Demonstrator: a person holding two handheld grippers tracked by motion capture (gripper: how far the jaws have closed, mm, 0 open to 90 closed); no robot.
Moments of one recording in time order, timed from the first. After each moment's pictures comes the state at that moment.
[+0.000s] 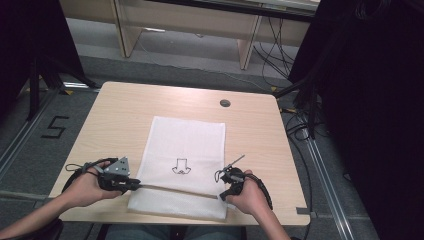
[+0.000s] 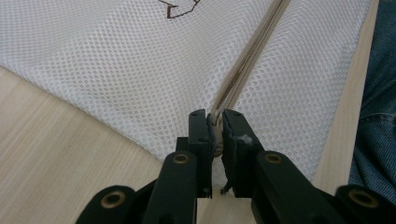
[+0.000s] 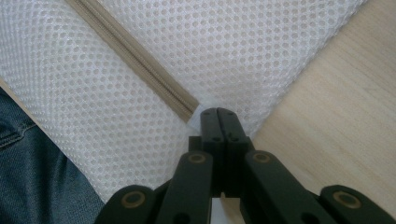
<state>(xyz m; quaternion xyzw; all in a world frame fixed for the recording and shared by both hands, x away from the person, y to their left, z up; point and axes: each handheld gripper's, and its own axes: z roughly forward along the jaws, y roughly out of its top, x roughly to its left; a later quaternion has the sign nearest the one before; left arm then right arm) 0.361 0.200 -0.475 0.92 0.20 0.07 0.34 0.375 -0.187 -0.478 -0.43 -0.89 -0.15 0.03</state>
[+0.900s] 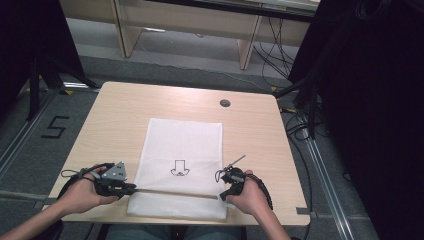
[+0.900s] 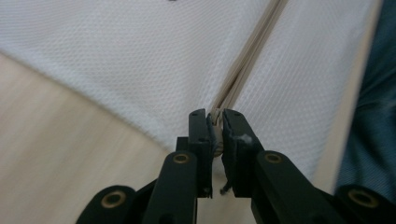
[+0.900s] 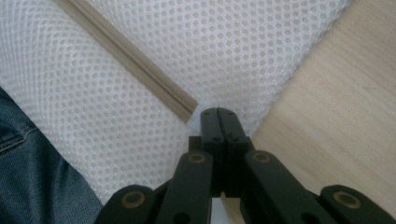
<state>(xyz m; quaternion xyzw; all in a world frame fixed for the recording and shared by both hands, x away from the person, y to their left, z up) 0.350 0.215 -0.482 0.92 0.24 0.10 0.30 0.376 -0.188 -0.478 -0.43 -0.89 -0.15 0.03</state>
